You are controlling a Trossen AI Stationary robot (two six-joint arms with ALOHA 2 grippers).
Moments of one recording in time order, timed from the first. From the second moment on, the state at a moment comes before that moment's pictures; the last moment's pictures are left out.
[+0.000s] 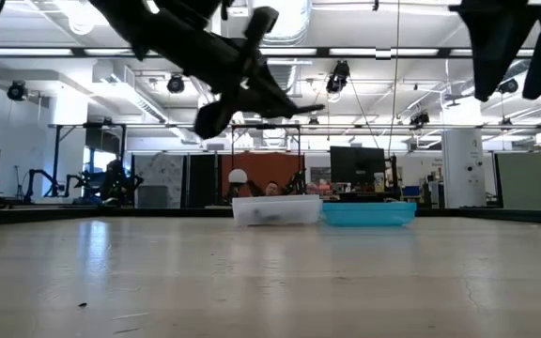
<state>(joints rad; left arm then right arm) -0.02 1.57 0.94 0.15 -0.12 -0.83 0.66 1.93 1.58 -1.57 0.45 2.16</state>
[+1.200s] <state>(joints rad) 0.27 1.49 0.99 -0.10 -0.09 -0.62 0.53 1.85 1.51 -1.44 0.41 2.01</state>
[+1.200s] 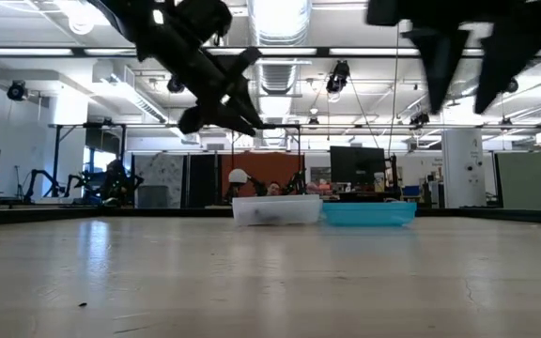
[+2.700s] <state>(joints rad) 0.31 1.77 1.22 -0.21 0.07 -0.25 -0.28 1.35 0.76 -0.77 0.28 1.45</state>
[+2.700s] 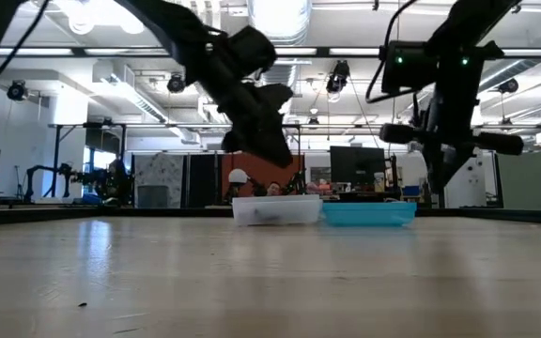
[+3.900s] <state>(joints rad) 0.35 2.02 1.45 -0.51 -0.01 -0.16 -0.43 1.36 0.48 -0.23 0.11 1.29</state>
